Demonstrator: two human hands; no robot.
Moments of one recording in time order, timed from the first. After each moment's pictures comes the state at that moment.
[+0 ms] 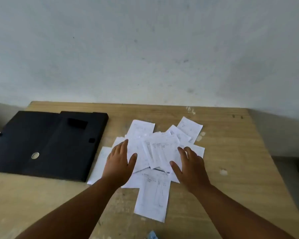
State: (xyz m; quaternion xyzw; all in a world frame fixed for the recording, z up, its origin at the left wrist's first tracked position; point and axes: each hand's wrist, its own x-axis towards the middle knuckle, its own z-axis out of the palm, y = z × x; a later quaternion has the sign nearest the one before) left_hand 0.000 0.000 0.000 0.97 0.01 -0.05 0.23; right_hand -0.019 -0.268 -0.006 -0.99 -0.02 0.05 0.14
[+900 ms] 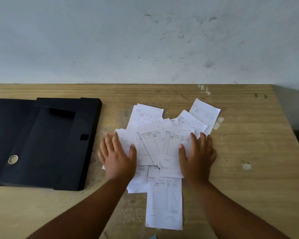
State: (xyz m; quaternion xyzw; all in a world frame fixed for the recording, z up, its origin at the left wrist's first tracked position) left_hand 0.039 0.010 -0.057 0.95 0.16 -0.01 0.26; right_hand 0.025 -0.215 -0.064 -0.96 0.18 -0.07 0.18
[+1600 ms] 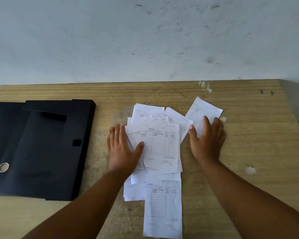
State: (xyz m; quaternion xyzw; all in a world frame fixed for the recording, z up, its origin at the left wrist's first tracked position) left_hand 0.080 0.003 -0.069 0.95 0.06 -0.04 0.31; right_hand 0.094 -0.258 -0.069 -0.94 0.24 -0.06 0.23
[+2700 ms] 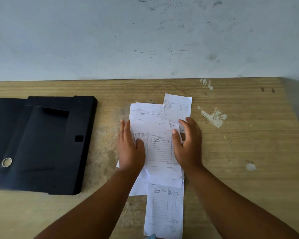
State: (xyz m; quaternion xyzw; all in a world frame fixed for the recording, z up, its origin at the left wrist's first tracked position) left_hand 0.072 -0.027 -0.058 0.87 0.12 0.00 0.48; right_hand 0.071 -0.205 -0.061 -0.90 0.10 -0.12 0.41
